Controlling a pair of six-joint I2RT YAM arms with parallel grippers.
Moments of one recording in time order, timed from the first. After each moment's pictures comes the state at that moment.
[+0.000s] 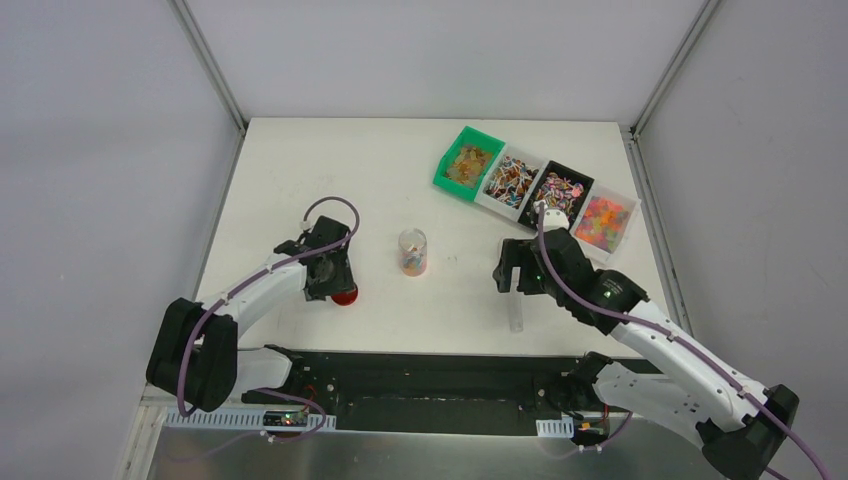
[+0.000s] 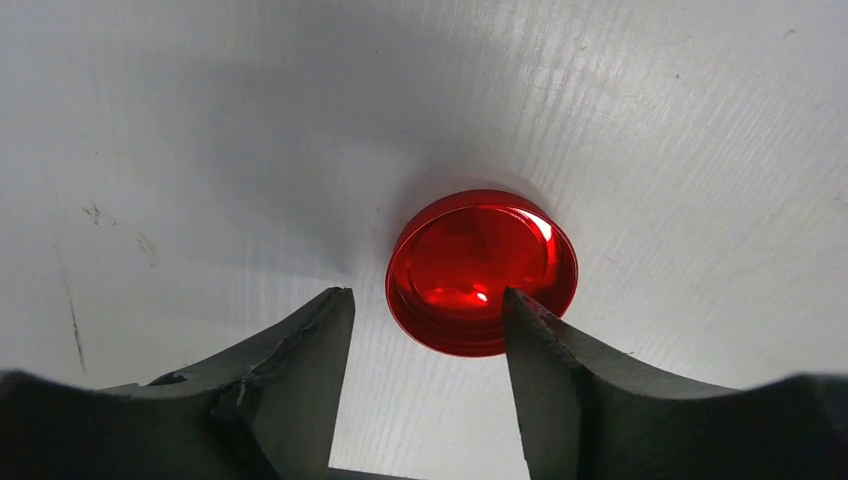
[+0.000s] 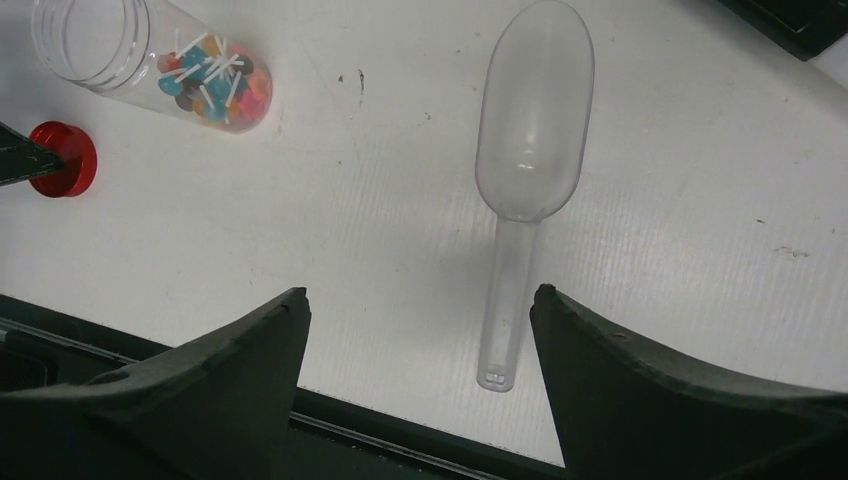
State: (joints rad) left arm -0.38 1.25 0.67 -0.65 -0.17 -0.63; right arm 0.76 0.85 0.80 -0.70 0.27 0.54
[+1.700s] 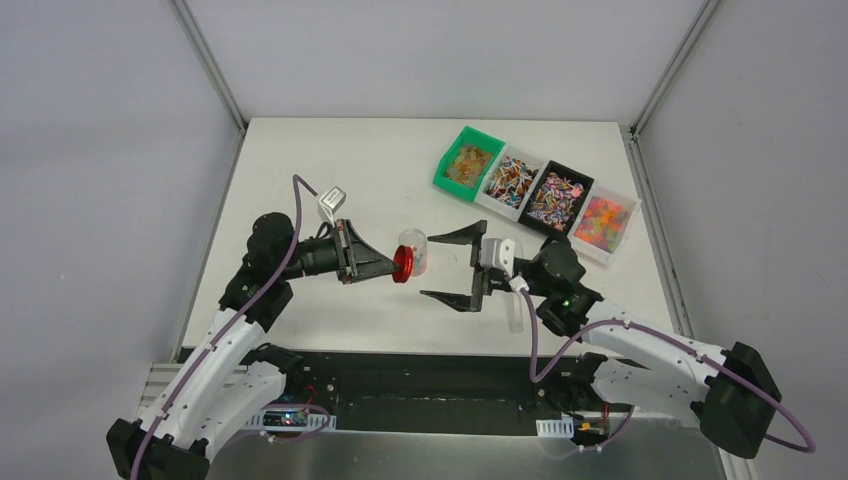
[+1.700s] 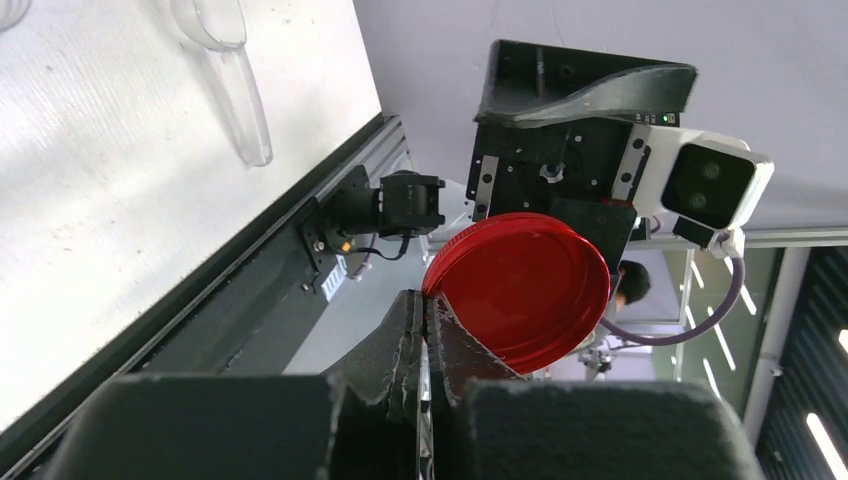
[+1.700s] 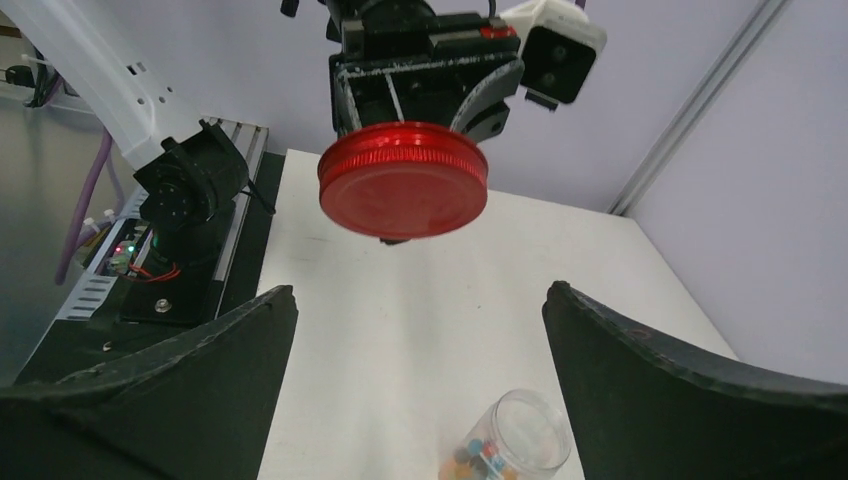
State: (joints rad) left arm -0.38 0.73 0.68 -0.16 0.85 -1.16; right arm 0.87 0.95 0.54 0.62 -0.62 -0.18
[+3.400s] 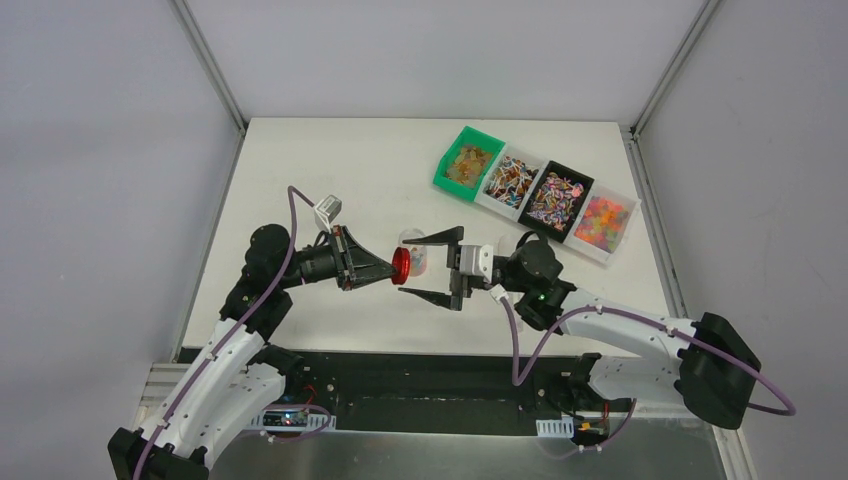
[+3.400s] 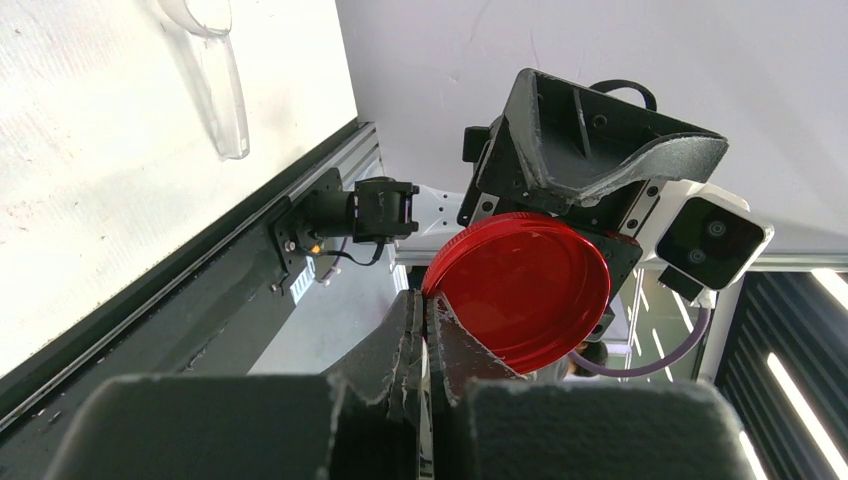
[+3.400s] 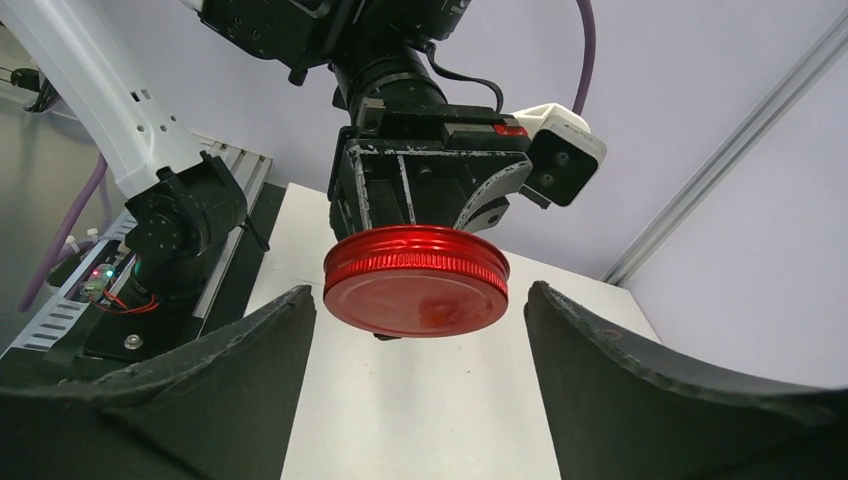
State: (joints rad) left arm -0.38 0.67 0.59 -0.08 0.83 -1.31; right arm 0.97 1.15 0.62 0.80 -0.62 -0.28
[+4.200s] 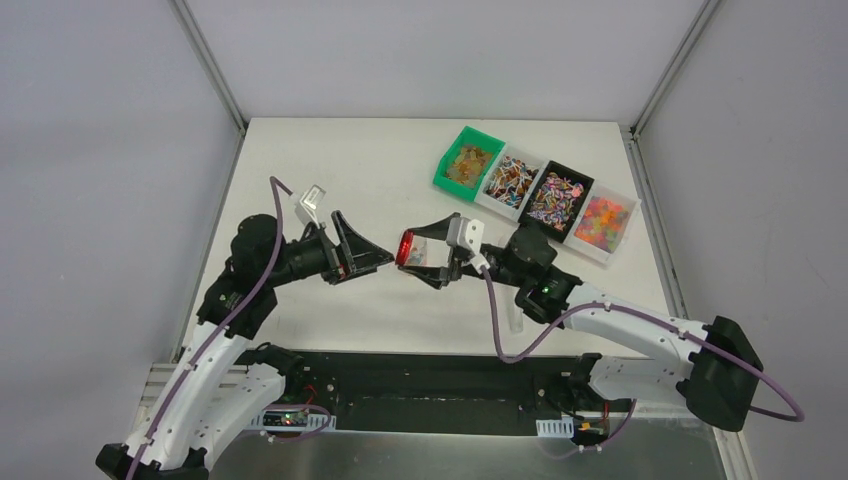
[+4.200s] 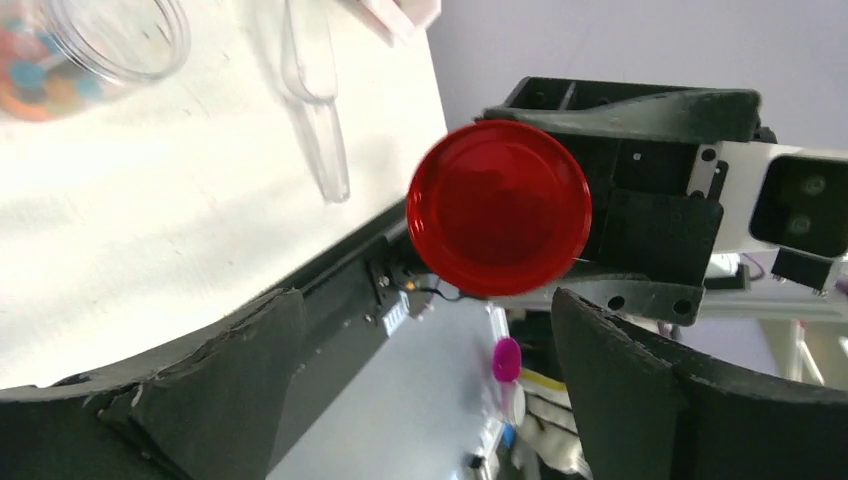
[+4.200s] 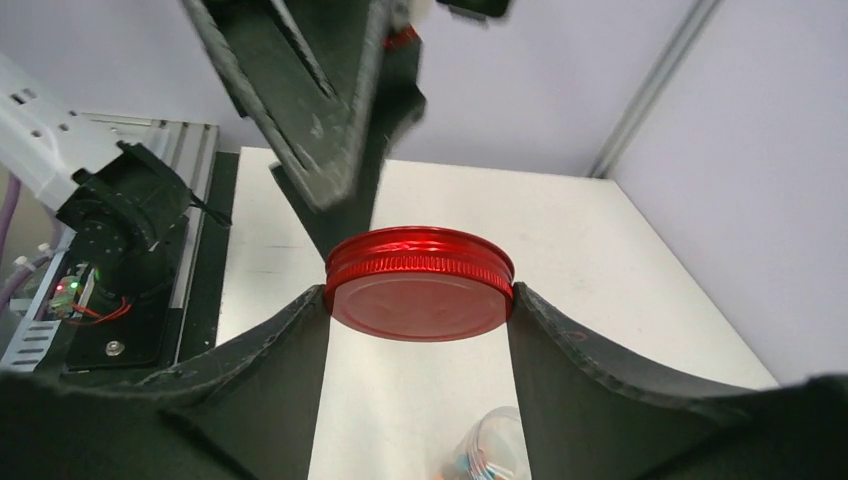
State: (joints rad) left arm -0.38 0.66 0.75 -0.39 0.68 -1.06; right arm 0.97 1.15 0.71 0.59 -0.45 -0.22
